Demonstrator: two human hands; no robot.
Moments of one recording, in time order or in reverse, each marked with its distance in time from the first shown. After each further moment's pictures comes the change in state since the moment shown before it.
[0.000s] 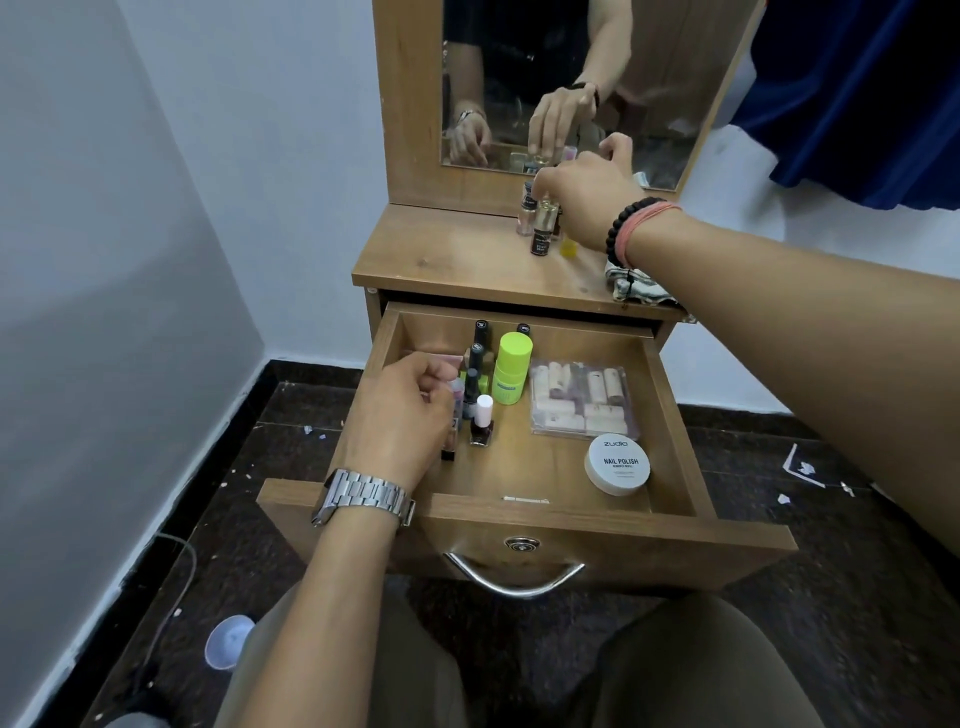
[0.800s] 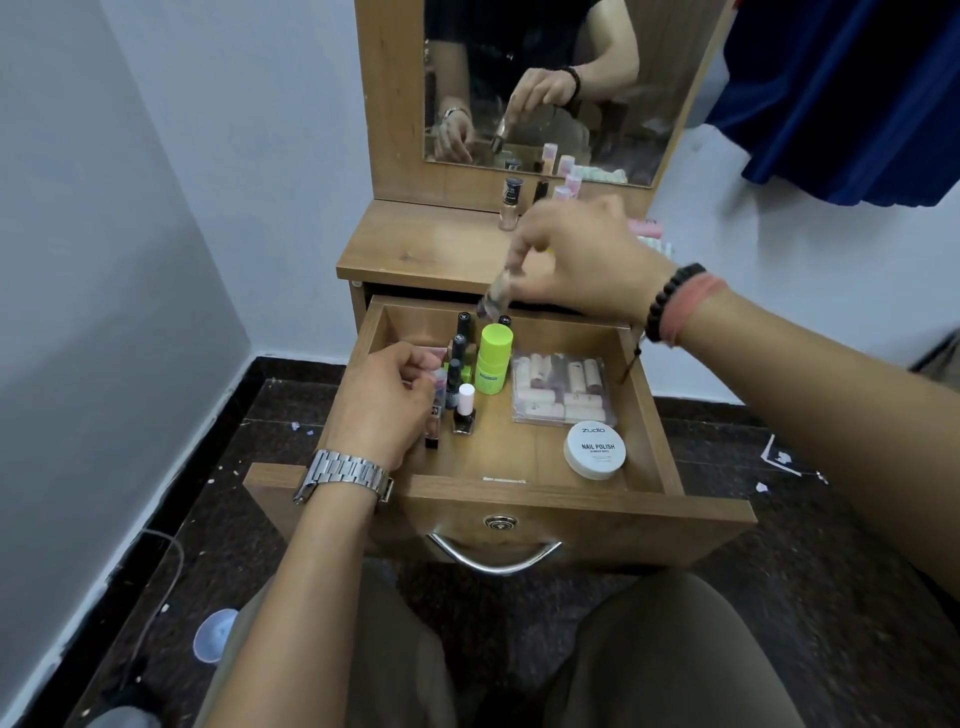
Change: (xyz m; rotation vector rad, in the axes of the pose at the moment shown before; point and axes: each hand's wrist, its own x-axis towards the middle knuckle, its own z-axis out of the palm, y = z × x) left_hand 0.000 0.001 0.000 -0.025 -0.036 0.016; right_hand -0.101 -0.030 -0.050 0.441 -0.010 -0.098
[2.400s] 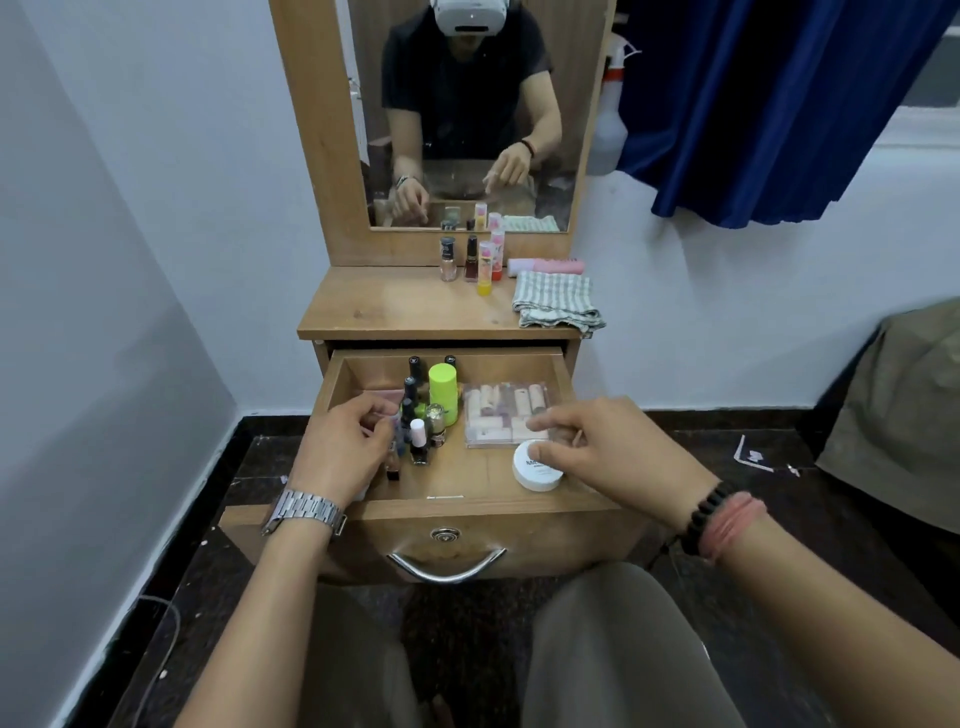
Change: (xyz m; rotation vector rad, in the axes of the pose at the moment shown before) left_hand -0.009 0.001 0.003 0.219 -0.033 0.126; right_hand -0.165 -0.008 -0.010 0.372 -0.144 0.351
